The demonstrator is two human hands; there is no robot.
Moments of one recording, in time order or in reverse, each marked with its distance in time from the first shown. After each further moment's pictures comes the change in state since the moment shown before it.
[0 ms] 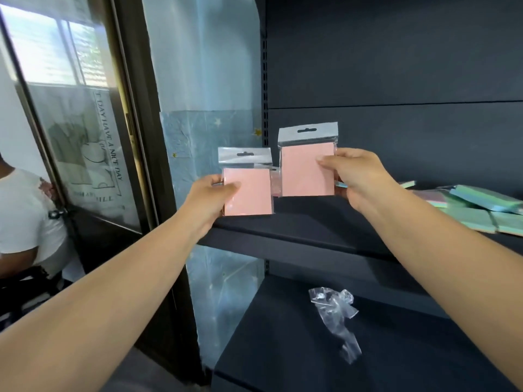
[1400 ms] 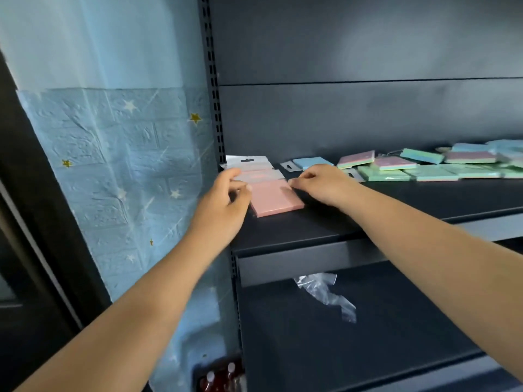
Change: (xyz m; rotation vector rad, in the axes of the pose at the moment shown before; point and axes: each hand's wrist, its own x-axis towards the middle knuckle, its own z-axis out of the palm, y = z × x) left_hand 0.101 -0.048 -0.045 0.298 -0.512 0.445; right_hand 0.035 0.050 0.107 -1.103 0.215 0.153
